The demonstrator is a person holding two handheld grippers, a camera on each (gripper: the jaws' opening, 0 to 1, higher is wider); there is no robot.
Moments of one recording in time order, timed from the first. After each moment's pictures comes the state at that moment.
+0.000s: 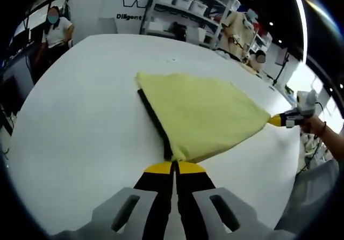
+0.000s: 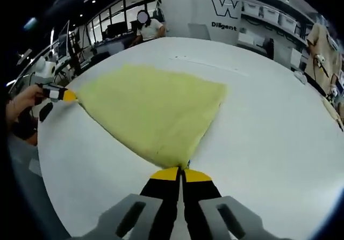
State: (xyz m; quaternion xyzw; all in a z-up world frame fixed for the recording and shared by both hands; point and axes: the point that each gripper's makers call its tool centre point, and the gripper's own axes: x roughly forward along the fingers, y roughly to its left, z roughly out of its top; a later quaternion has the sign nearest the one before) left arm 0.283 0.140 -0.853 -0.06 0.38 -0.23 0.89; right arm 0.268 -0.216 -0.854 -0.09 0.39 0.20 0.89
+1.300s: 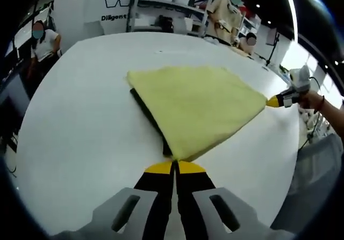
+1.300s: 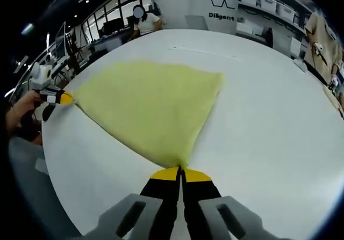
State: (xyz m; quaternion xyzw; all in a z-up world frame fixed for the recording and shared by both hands) left arm 0.251 0.142 -0.855 0.01 0.40 -0.27 0.88; right arm 0.237 -0.218 -0.863 -0.06 0.44 0.21 0.87
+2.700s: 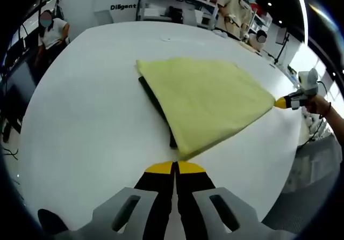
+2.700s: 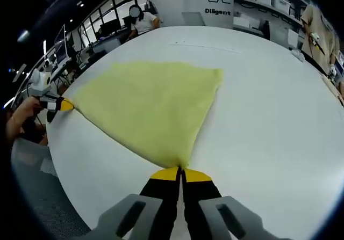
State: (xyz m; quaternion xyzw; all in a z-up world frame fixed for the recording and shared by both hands) left arm 0.219 0.156 -0.866 0.00 0.44 -0.23 0.87; right arm 0.208 -0.212 -0.865 -0.04 0.45 0.20 0.87
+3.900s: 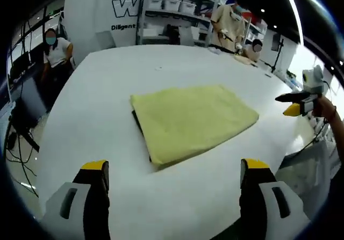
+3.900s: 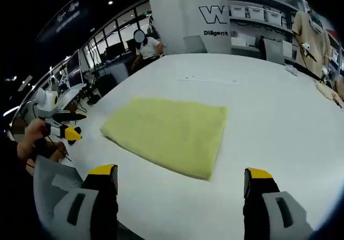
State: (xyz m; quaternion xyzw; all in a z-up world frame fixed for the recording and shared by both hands) left arm 0.192 0.130 -0.778 0.00 0.36 -0.22 0.91; right arm 0.175 -0.183 -0.763 0.01 0.37 0.21 0.91
